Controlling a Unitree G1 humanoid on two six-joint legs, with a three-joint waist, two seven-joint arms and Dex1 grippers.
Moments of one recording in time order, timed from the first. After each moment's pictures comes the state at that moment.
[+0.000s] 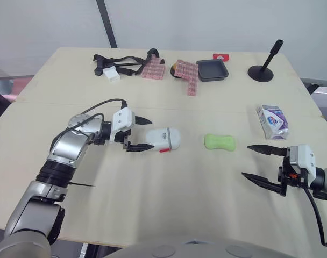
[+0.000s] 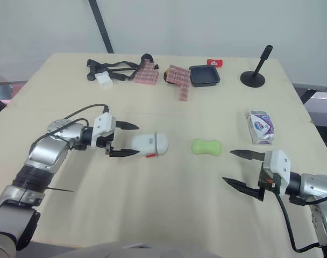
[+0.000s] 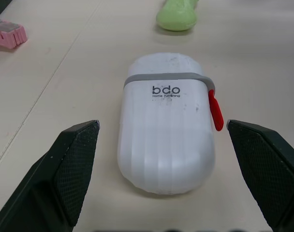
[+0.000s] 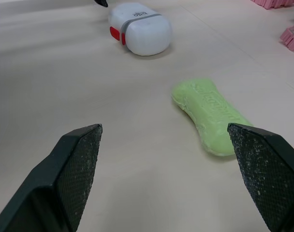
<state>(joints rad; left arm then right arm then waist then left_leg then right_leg) -0.51 0.59 -0.22 0.22 -0.23 0.05 -1.28 0.25 -0.70 -0.32 -0.18 0.50 0.01 1.25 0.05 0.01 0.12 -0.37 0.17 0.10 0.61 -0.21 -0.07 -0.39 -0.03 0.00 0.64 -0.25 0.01</state>
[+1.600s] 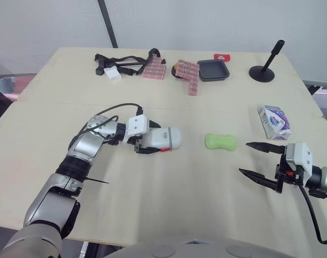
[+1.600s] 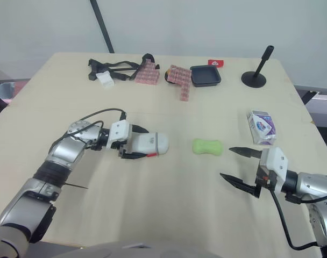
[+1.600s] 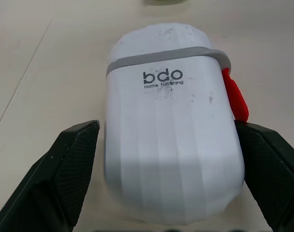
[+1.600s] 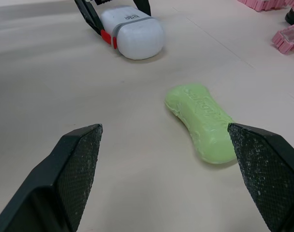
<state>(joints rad) -0.56 0.49 -0.29 0.36 -0.07 -0.10 -1.24 0.26 -0.70 -0.30 -0.21 0.50 0.03 1.18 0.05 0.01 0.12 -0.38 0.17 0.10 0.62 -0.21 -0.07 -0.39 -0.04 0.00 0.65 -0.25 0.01</state>
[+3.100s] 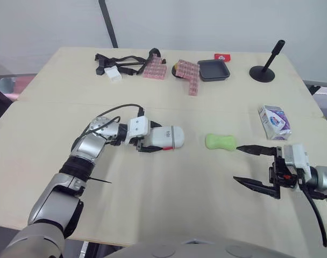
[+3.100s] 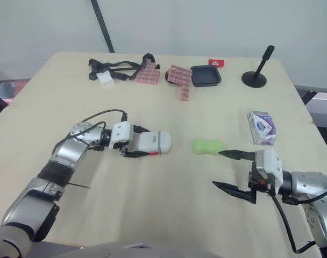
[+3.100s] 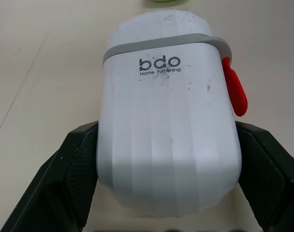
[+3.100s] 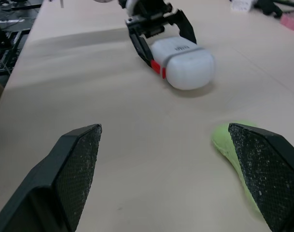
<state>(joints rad) -0.55 0.45 -0.28 0.40 -0.09 -0.22 -1.23 0.24 -0.75 -0.27 -0.35 0.64 0.20 1.18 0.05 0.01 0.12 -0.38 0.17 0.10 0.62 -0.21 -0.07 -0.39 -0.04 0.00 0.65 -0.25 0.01</state>
